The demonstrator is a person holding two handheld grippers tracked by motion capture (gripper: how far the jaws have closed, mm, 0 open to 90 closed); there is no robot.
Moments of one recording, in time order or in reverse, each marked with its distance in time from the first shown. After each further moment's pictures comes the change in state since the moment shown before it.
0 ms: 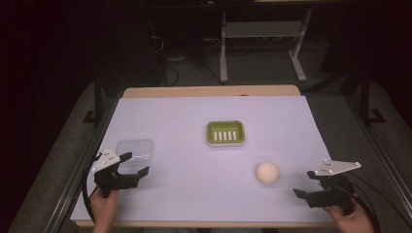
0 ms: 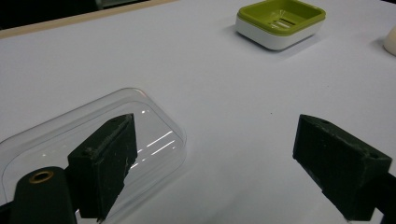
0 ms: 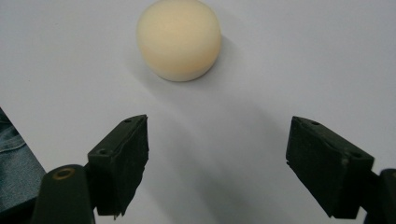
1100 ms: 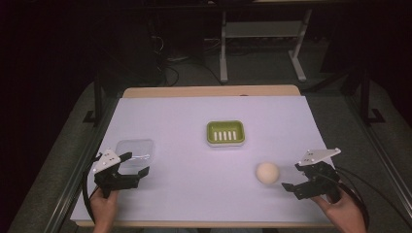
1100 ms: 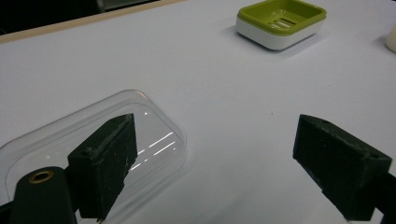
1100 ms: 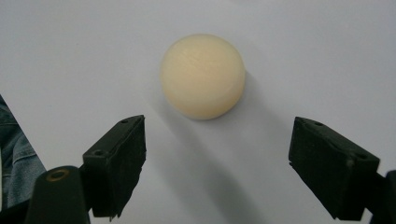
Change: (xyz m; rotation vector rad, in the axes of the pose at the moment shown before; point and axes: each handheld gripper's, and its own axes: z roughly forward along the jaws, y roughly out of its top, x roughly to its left) left arm -0.002 0.000 0.000 -0.014 0.010 0.011; right arm 0.010 0.044 0.011 0.068 0.036 -0.064
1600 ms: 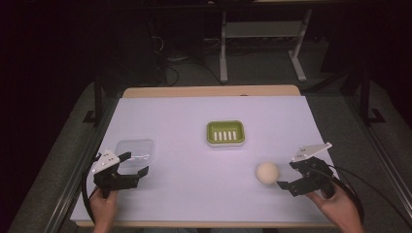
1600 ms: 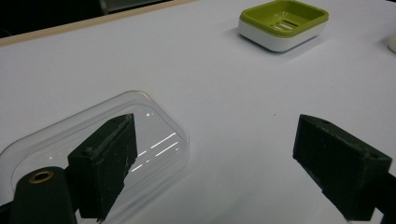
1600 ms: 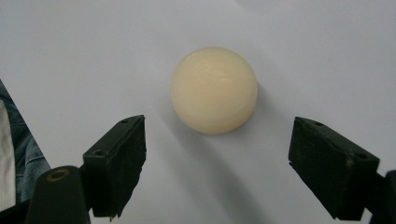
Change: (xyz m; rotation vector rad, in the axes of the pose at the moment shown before) left arm 0.001 0.000 -0.001 -0.003 0.009 0.003; right arm 0.003 0.016 0.007 0.029 0.037 -0.007
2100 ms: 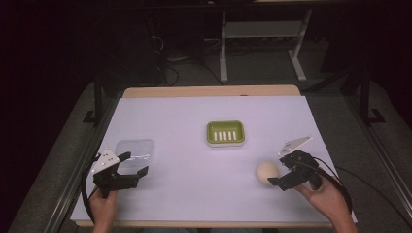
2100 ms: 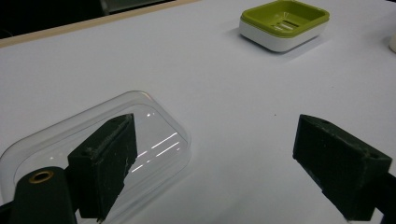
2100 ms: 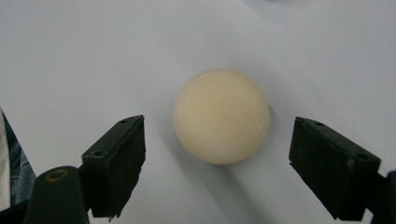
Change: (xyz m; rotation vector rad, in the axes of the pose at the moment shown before) left arm 0.000 0.000 0.000 -0.004 0.001 -0.005; right arm 0.001 0.027 0.021 0.075 0.025 -0.054
